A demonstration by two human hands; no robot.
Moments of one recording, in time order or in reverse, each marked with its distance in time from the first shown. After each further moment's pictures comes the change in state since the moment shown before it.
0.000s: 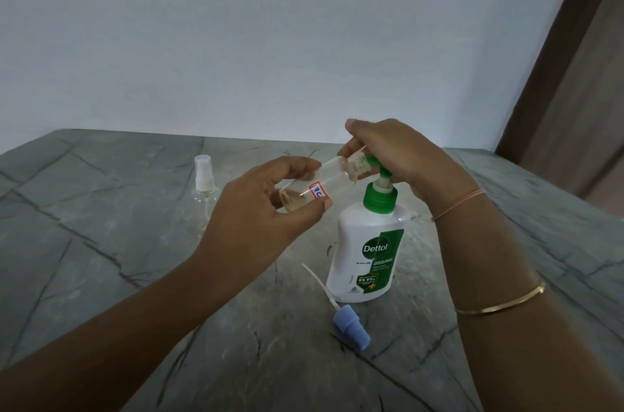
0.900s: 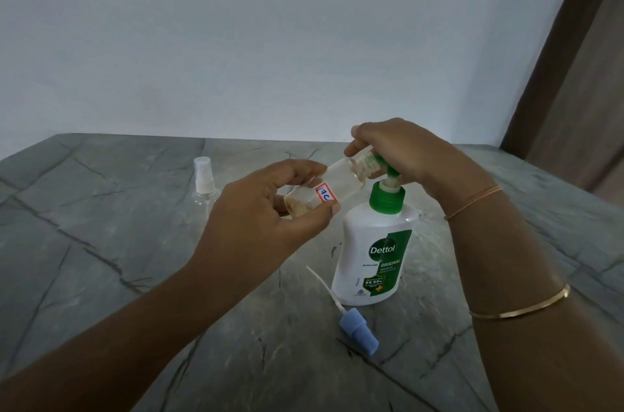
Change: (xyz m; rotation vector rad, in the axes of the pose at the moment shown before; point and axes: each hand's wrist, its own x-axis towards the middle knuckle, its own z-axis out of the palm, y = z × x) left_hand -0.001 0.000 -0.001 0.020 -0.020 0.062; right_hand 0.002 0.001 -0.002 -0.045 -0.021 0.013
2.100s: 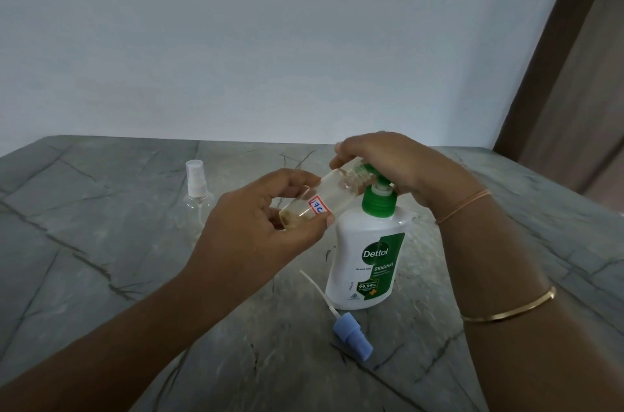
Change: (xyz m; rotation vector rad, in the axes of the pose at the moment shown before) left_hand -0.003 -0.004 0.004 -0.038 -0.020 -0.011; right_hand -0.001 0.005 0.003 0.016 -0.127 0.051
